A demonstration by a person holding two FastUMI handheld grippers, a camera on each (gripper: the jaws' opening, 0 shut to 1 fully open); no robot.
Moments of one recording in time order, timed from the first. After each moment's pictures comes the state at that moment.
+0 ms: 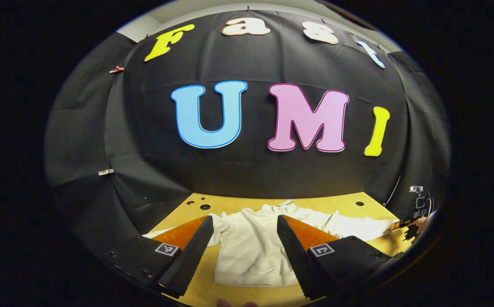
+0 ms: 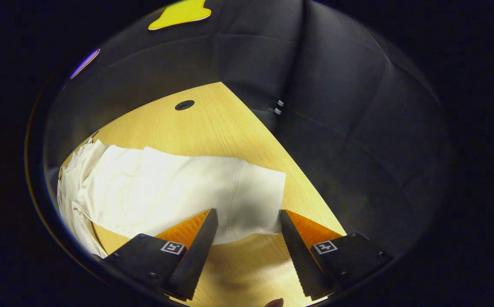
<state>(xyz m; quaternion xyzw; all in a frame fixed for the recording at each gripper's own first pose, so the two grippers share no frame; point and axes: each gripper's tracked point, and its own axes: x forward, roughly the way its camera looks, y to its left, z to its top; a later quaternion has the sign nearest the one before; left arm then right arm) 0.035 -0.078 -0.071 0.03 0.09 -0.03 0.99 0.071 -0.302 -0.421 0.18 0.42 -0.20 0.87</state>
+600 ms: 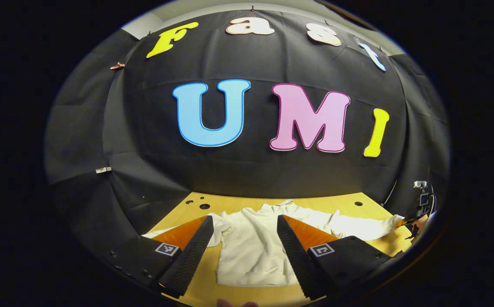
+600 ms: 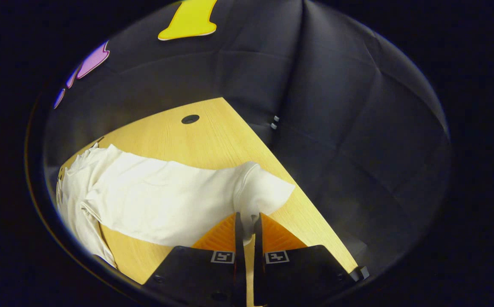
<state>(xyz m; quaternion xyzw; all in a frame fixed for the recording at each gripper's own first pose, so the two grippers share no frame) 0.038 -0.061 -0.076 0.01 0.09 -0.04 0.99 0.054 -0.298 -0.369 0.15 0.37 -0.22 0.89</state>
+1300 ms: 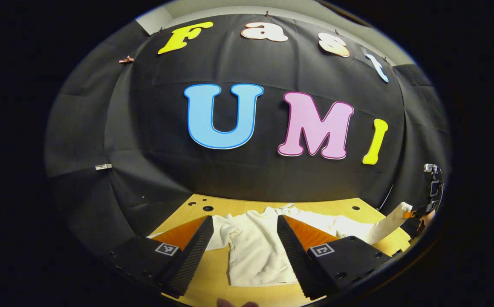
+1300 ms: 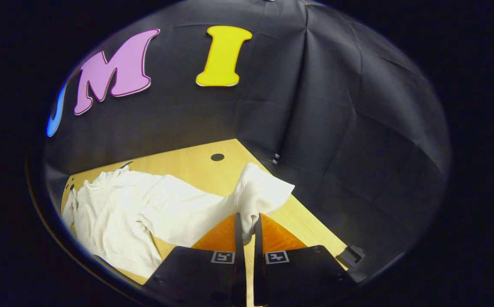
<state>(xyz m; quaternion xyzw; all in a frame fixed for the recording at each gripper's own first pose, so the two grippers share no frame) 0.030 -0.002 -0.069 -0.01 0.07 -0.06 1.00 0.017 -0.195 -0.227 0.11 0.26 -0.23 0.93</state>
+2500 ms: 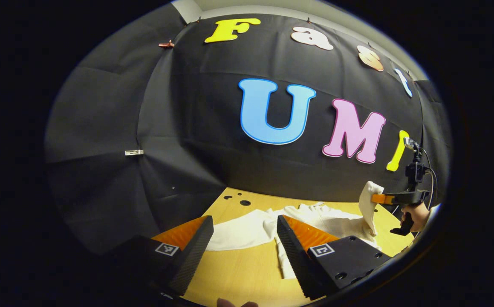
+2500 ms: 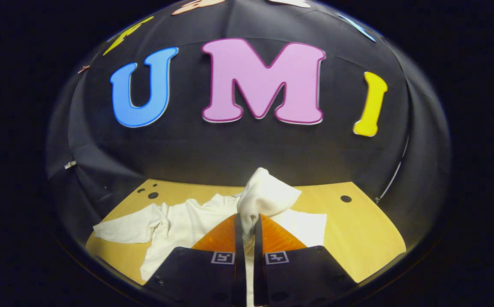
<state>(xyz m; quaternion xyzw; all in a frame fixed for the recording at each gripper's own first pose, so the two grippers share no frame) 0.025 0.164 -0.097 -0.05 0.09 0.00 0.99 0.161 0.160 -0.121 0.07 0.17 0.02 0.98</state>
